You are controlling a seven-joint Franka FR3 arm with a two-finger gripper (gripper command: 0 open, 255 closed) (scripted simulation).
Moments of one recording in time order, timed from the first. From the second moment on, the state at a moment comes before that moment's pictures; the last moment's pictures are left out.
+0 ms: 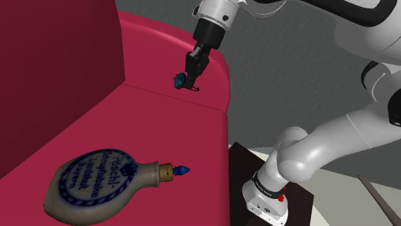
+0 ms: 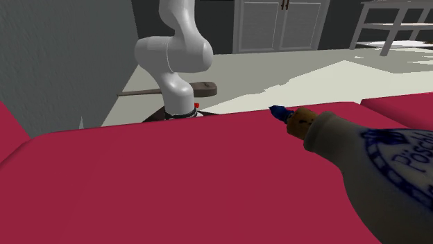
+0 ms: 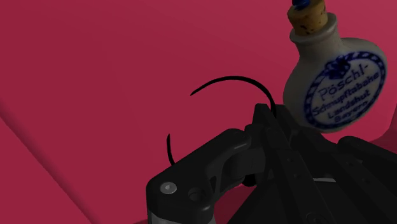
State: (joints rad) arm 0.17 -0.50 0.20 -2.02 0.37 1.63 0.08
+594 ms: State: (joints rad) arm 0.22 -0.37 0.39 -1.90 0.38 1.71 0.31
